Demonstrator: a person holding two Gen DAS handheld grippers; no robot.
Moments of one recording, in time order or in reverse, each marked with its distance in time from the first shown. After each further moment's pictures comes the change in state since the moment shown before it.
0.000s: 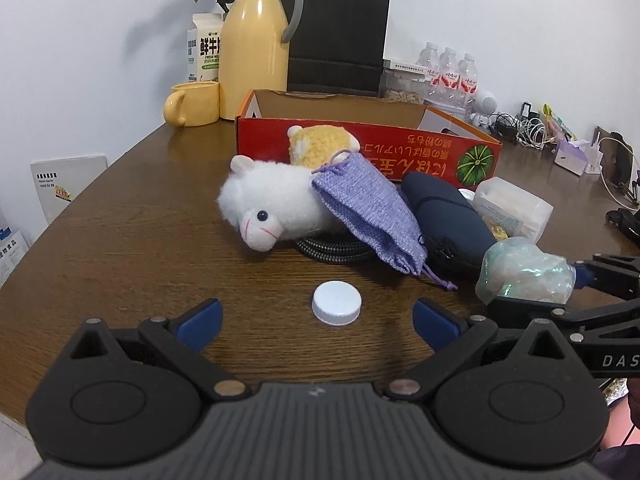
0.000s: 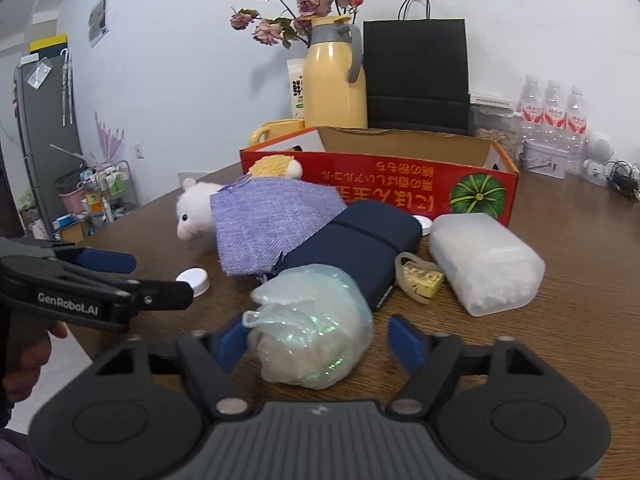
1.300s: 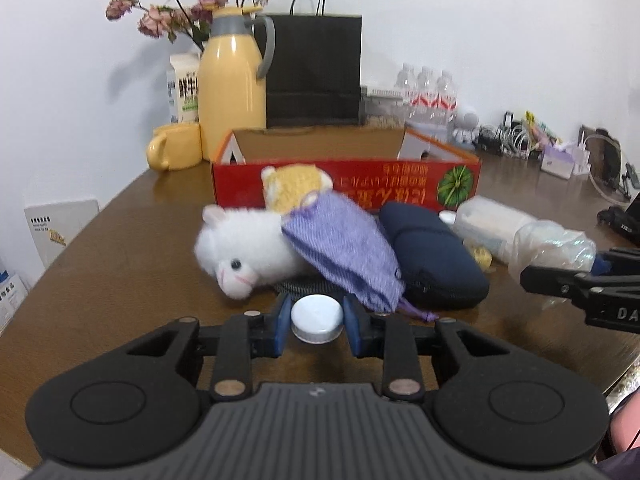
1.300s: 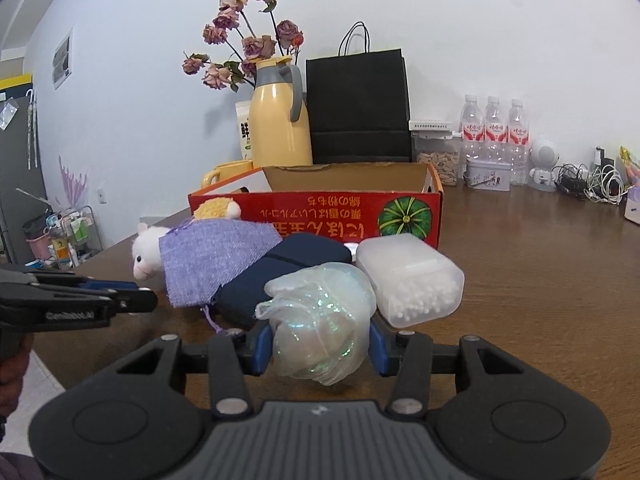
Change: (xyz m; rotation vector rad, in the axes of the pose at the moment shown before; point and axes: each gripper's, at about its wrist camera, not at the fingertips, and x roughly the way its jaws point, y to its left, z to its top) left arm -0.005 -0.017 0.011 0.081 -0.108 -0.011; right arm -0.029 -0.029 -0.005 0.076 -0.138 -0.127
